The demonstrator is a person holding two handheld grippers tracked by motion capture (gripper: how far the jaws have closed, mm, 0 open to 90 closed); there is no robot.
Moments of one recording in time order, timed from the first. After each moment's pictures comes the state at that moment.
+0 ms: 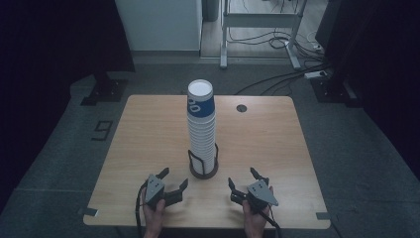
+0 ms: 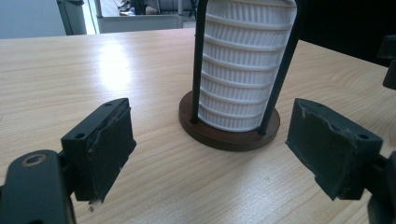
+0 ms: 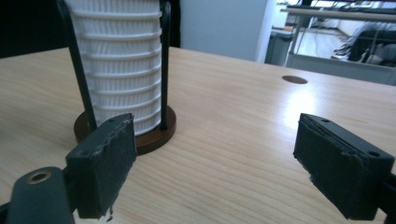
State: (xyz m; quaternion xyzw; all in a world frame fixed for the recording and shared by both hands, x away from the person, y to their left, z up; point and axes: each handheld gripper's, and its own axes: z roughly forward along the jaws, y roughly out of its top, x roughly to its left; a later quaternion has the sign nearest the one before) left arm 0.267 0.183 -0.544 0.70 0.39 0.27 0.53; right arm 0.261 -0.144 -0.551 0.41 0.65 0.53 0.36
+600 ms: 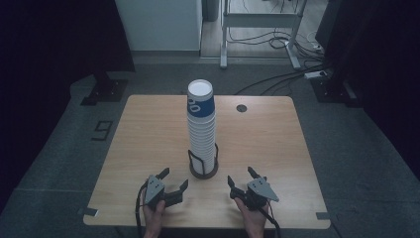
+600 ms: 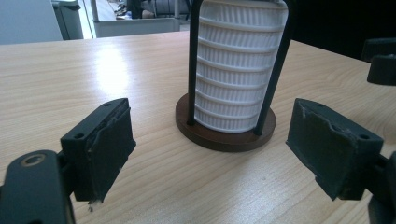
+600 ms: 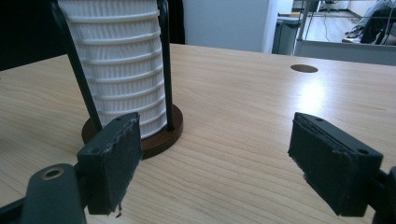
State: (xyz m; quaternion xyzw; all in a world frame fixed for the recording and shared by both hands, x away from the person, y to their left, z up) left arm 0.265 0.182 -0.545 0.70 0.38 0.27 0.54; right arm 0.267 -0.142 -0.548 0.43 0.65 0.54 0.33
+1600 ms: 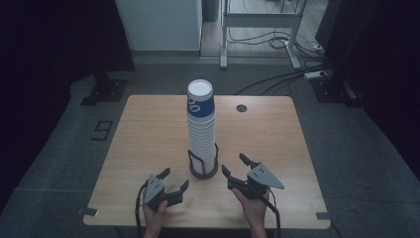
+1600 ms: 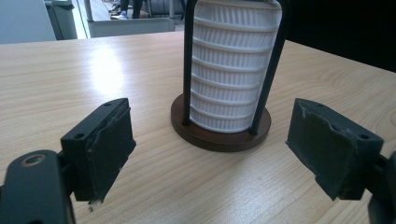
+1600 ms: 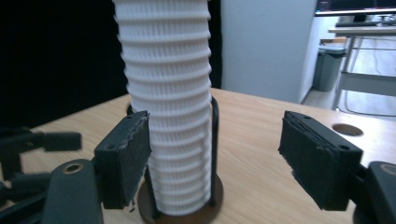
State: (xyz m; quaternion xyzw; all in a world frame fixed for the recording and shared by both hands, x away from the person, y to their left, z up) left arm 0.266 0.183 -0.545 0.70 0.38 0.26 0.54; right arm 0.275 -0.135 -0.480 0.36 0.65 0.60 0.29
